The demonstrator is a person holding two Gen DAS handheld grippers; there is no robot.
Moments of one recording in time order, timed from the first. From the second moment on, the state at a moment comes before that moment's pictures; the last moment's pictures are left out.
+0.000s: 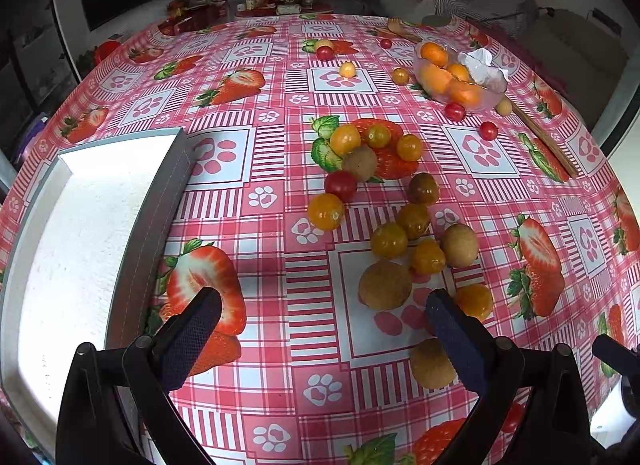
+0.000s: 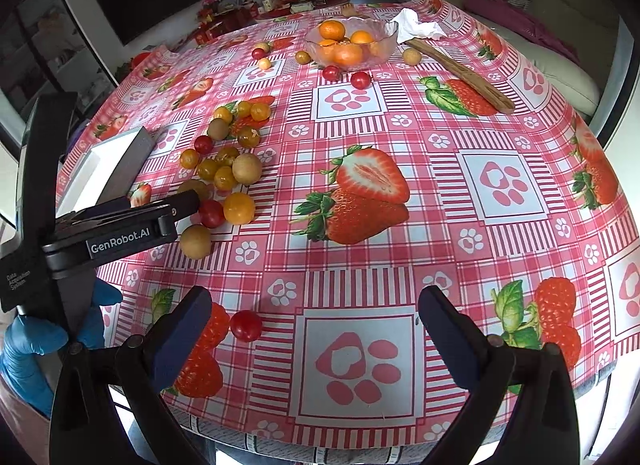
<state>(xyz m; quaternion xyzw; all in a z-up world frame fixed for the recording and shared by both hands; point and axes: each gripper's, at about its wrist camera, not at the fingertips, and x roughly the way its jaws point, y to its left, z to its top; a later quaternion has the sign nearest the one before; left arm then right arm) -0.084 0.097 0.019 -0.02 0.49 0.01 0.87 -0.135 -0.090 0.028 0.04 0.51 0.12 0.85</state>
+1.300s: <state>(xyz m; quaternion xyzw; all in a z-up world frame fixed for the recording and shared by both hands) -0.130 0.157 0.069 -0.03 0.45 -0.01 0.89 -0.146 -0.037 0.048 0.04 0.50 0.19 0.84</state>
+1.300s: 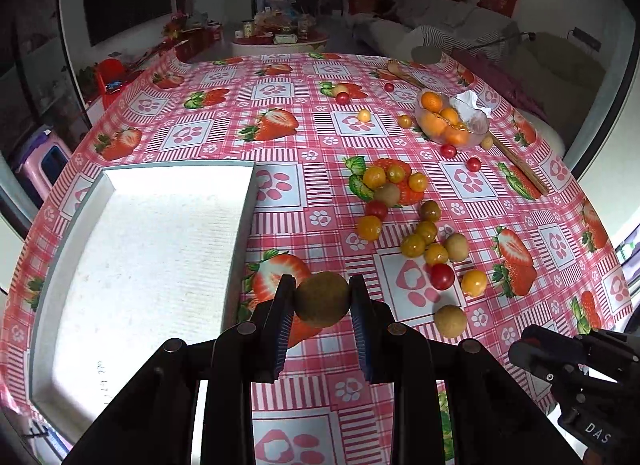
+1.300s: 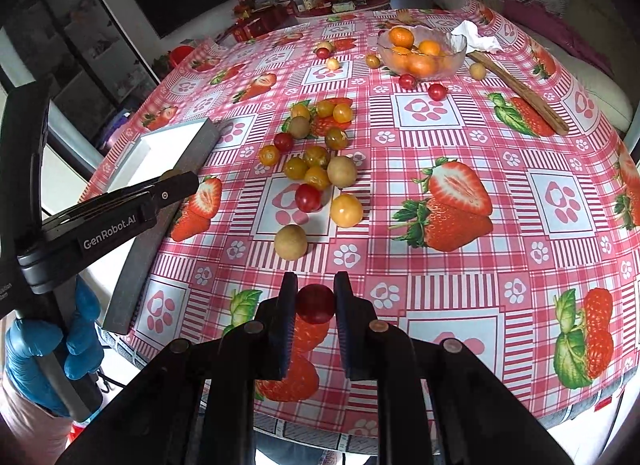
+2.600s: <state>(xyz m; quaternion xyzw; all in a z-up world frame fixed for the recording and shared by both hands) -0.202 0.336 0.025 -0.04 0.46 0.17 0.87 -0.115 0.244 0.016 -0.09 0.55 0.34 0.76</state>
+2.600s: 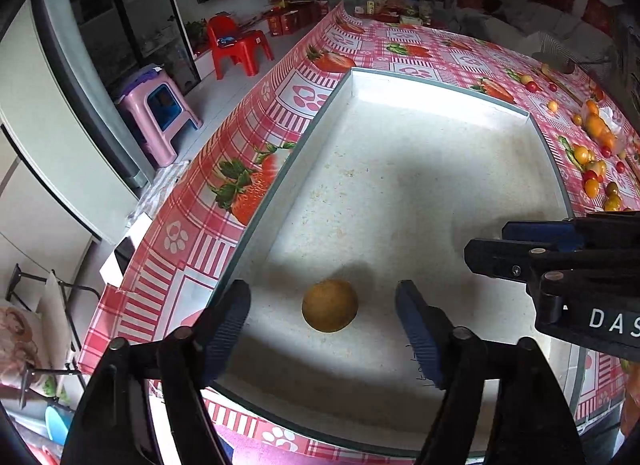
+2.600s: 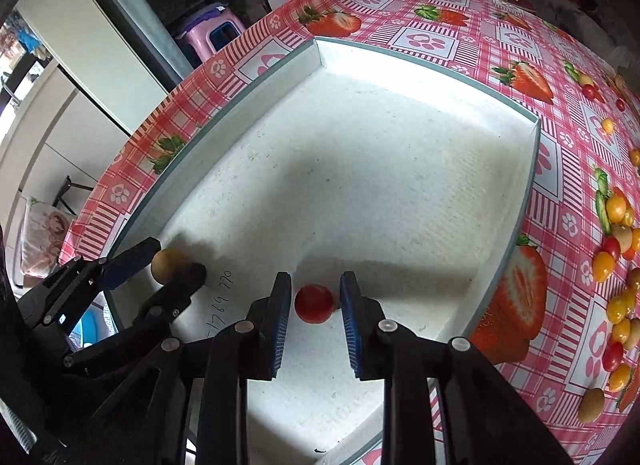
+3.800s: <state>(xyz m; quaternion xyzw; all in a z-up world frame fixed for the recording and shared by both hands) -0.064 0.120 0.035 0.02 0.48 0.00 0.88 -0.065 -0.048 0.022 0.01 0.49 0.15 0.86</state>
